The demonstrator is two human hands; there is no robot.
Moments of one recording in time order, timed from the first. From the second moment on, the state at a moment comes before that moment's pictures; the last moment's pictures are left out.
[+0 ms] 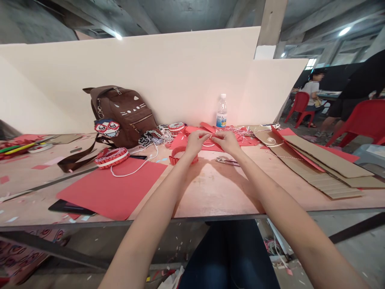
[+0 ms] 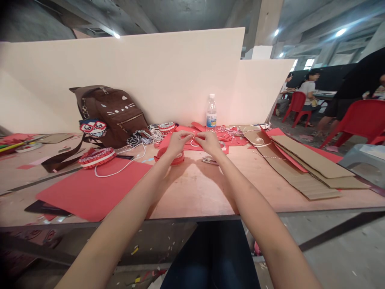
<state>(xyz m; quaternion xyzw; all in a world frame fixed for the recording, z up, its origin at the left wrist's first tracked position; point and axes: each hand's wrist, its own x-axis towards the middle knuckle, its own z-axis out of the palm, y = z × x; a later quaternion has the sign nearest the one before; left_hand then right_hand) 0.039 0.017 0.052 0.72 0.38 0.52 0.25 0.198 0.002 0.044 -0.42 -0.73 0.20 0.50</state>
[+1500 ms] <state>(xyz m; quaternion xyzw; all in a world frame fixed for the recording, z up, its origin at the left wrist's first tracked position) 0.043 0.015 0.049 0.75 0.44 0.46 0.16 0.198 -0.001 0.046 -0.46 -0.73 0.17 0.48</state>
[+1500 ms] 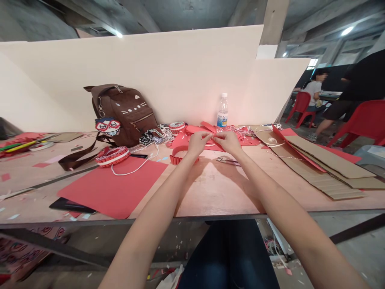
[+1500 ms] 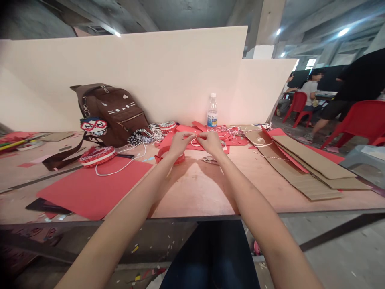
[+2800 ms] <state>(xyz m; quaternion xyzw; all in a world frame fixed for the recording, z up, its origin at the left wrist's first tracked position) 0.045 0.007 0.053 0.77 0.46 0.43 0.08 0.195 0.002 0.046 -0.49 -0.69 0.21 0.49</state>
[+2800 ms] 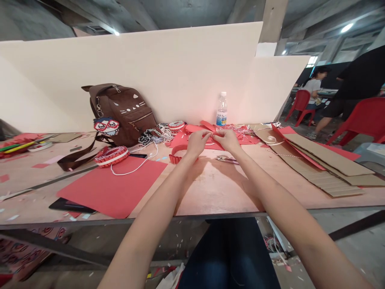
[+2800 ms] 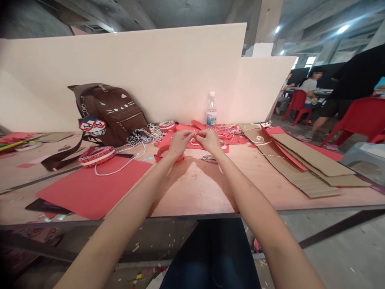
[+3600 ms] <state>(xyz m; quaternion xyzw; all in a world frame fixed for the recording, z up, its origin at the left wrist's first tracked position) 0.047 0.002 0.055 0.78 0.47 0.41 0.04 0.195 -0.004 0.048 -0.48 -0.72 0.16 0.48</state>
